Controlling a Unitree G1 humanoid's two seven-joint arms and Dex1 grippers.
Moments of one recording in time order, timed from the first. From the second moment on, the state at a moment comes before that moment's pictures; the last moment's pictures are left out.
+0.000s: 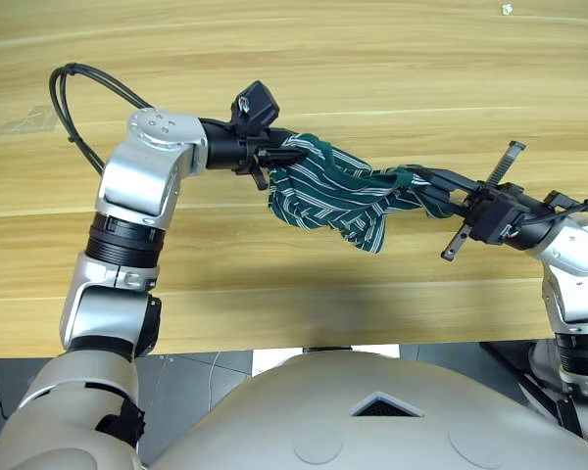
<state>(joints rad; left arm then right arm) -0.47 0.53 -0.27 0.07 -0.24 0.65 -0.96 0.10 -0.64 0.08 -0.25 0.14 -0.46 0.80</state>
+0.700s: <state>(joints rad) -0.45 0.62 0.01 -0.21 -0.38 0.63 -0.94 -0.24 -0.63 0.05 0.14 0.17 -0.44 0.83</state>
